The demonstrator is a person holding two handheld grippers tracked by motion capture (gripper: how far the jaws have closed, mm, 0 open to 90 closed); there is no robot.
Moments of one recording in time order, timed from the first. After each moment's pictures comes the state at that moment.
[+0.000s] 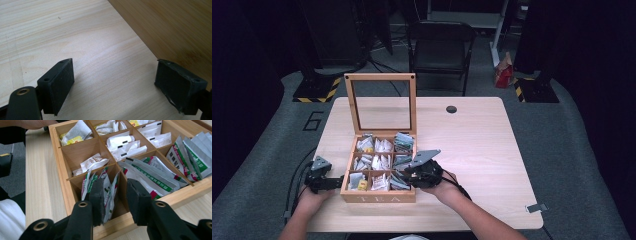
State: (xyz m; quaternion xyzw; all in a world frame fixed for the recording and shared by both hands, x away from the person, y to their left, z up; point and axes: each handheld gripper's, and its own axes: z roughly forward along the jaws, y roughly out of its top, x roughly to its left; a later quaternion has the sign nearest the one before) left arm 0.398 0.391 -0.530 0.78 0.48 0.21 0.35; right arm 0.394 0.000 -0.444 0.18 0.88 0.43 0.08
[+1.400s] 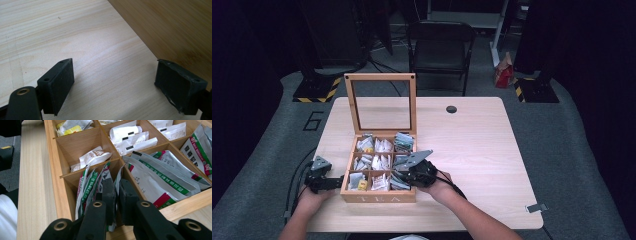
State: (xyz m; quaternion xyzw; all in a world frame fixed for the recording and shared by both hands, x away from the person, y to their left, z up) left arm 0.398 0.391 -0.530 0.78 0.48 0.21 0.35; right arm 0.402 0.015 -0.460 0.17 0.90 0.41 0.06
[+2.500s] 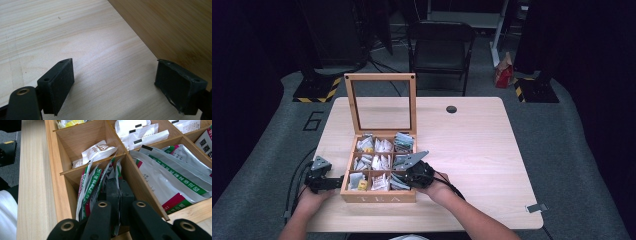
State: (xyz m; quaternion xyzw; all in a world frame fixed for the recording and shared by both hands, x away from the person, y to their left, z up) left arm 0.398 0.391 -0.530 0.78 0.48 0.21 0.35; right arm 0.402 0.022 -0.468 0.17 0.90 0.39 0.05
